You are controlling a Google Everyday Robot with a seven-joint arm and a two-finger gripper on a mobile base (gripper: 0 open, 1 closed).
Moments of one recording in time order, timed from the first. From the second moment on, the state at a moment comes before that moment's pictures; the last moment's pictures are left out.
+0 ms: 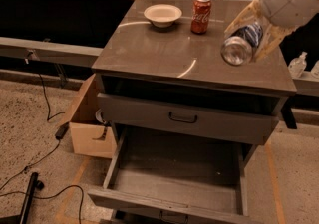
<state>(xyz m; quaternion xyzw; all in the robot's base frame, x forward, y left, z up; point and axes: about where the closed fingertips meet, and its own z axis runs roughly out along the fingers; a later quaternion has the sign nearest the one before) 0.544 -0.187 0.985 -0.91 0.32 -0.11 0.24</state>
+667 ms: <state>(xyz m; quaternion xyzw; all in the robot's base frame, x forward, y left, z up) 0.532 -0.182 0.960 -0.92 0.32 -0.08 0.23</state>
